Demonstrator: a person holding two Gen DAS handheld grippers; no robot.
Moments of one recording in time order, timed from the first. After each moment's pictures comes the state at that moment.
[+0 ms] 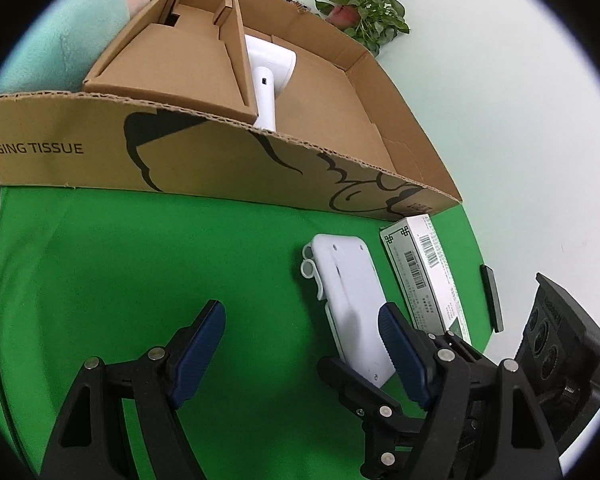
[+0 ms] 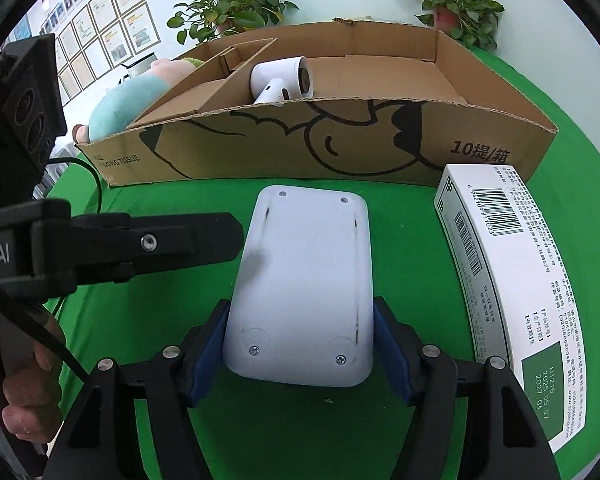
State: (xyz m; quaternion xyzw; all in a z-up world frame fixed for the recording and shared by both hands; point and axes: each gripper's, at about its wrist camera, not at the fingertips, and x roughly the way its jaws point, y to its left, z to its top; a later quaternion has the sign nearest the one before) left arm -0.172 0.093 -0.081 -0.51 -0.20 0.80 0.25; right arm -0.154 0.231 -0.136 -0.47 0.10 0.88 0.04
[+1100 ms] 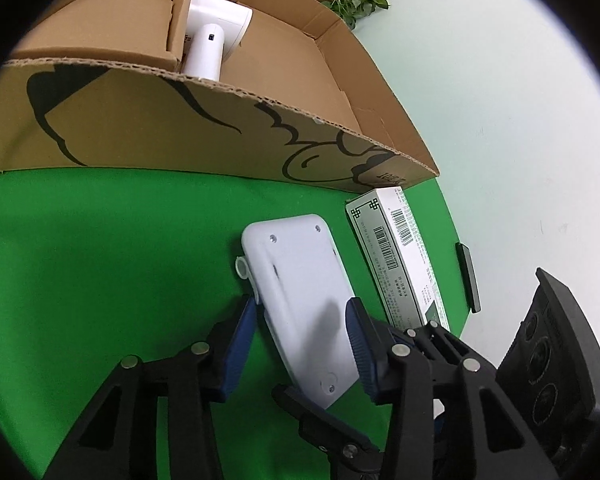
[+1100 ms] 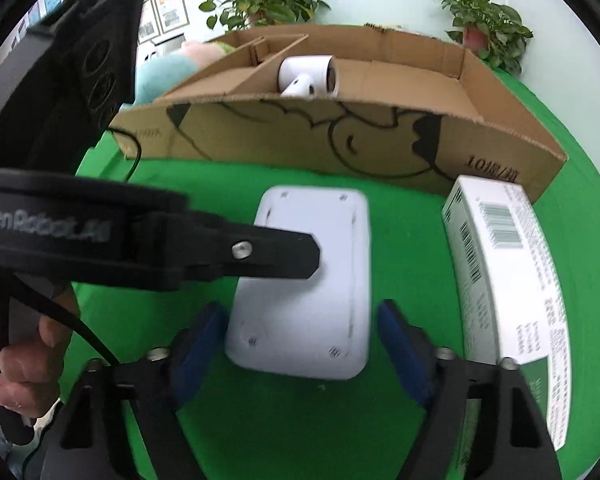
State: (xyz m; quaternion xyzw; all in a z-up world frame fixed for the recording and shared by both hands) left arm -0.177 0.123 -0.094 -0.54 -0.21 0.76 0.30; right arm -0.155 0.216 -0.143 -0.48 0.04 0.88 0.01
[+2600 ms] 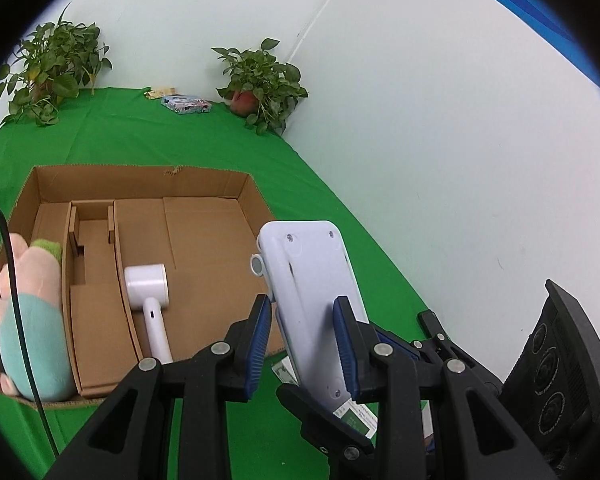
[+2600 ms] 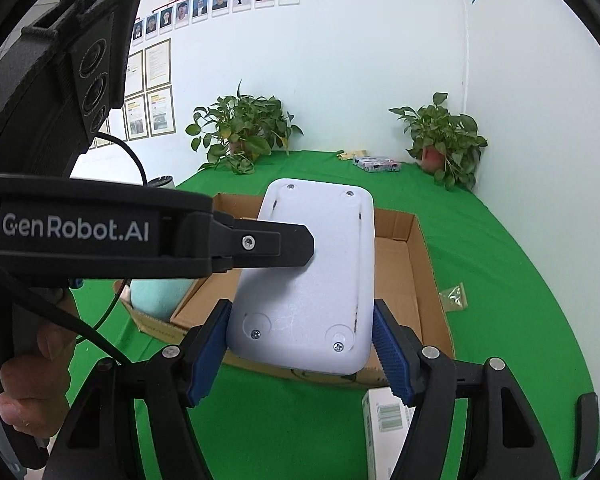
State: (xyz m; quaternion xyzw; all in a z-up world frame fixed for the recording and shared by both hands) left arm -0.208 0.132 0.114 -0.38 -0.13 0.85 0.34; right arm -0.159 0.220 0.040 -0.29 0.01 0.95 0.08
